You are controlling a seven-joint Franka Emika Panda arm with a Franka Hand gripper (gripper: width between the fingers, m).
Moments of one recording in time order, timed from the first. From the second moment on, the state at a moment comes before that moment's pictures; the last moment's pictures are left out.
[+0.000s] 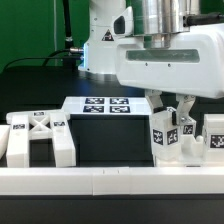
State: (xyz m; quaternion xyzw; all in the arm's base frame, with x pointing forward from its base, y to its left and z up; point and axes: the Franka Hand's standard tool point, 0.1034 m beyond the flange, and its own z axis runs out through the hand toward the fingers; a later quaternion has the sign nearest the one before) arm 0.630 0.046 0.084 -0.86 0.50 -0.04 0.07
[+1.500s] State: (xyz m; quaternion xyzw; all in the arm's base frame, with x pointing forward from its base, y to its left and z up) arm 0.633 0.048 0.078 -0.99 -0.09 -0.08 0.00
